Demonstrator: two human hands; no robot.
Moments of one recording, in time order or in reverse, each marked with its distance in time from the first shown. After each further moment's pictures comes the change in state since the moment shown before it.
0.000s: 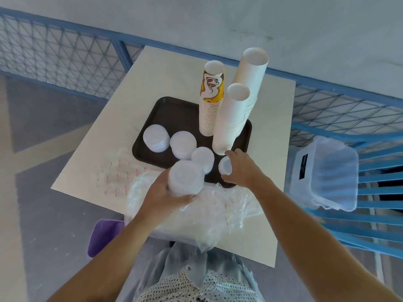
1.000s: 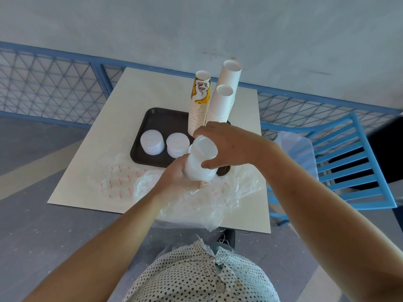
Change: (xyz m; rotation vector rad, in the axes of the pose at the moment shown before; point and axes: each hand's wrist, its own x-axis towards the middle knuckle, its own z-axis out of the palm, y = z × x) left_hand -0.014 0.021 -0.029 -0.062 -0.352 0.297; right_hand -0.129 -0.152 -0.128 -0.108 0.047 -0.281
